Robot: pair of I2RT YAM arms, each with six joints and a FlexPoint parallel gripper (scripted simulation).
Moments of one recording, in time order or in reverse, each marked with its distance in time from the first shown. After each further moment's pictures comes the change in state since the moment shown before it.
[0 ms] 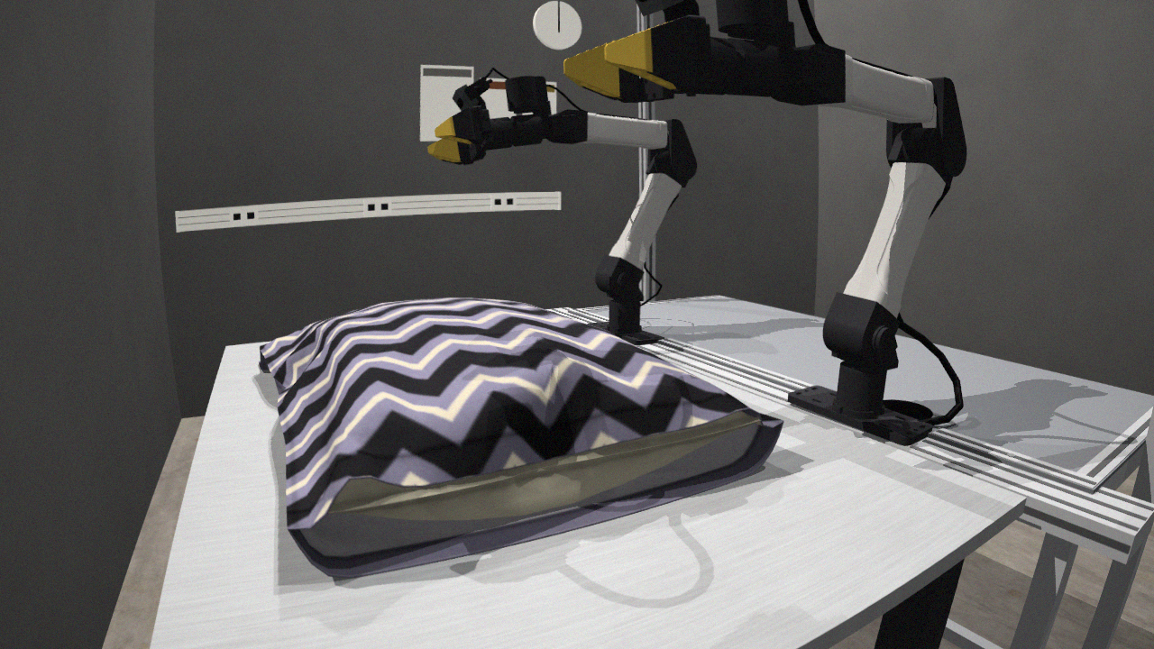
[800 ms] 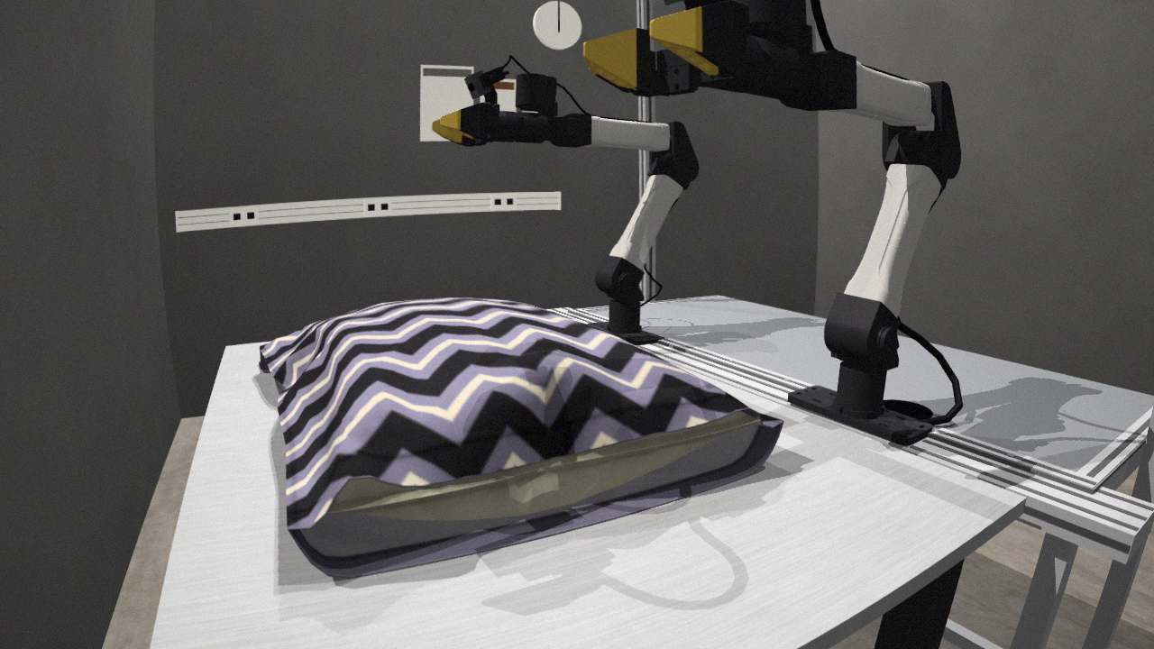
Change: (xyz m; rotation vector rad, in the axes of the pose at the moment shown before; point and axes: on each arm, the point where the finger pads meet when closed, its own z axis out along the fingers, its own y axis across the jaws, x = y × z) left arm -0.011 0.046 -0.009 -0.162 -0.071 0.041; right arm -0.024 0.025 -0.009 -0.097 -0.141 -0.217
